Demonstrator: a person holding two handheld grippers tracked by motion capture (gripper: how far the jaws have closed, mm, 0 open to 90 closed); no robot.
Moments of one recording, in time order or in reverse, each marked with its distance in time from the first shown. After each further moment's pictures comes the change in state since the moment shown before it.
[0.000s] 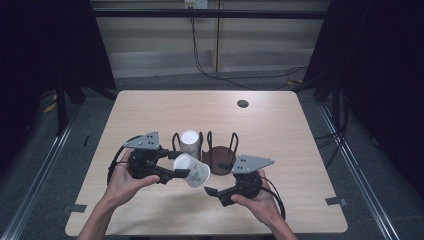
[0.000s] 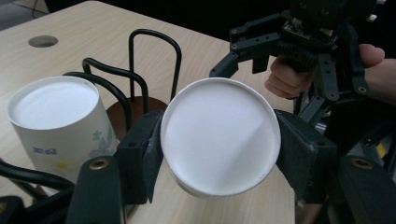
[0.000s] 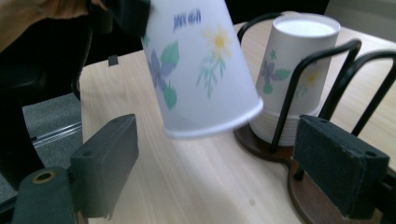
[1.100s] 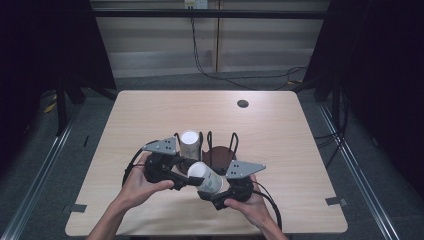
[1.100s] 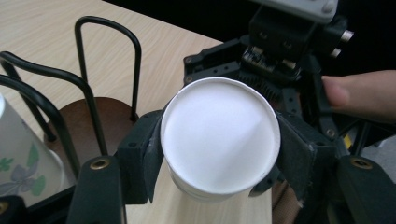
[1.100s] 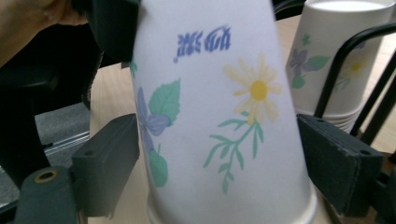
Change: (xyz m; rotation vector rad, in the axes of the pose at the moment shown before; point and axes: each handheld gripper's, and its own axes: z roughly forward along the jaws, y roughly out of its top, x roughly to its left) left arm -0.009 0.003 0.034 0.029 -0.109 -0.018; right arm 0.001 -0.023 0.025 -0.046 0.070 0.012
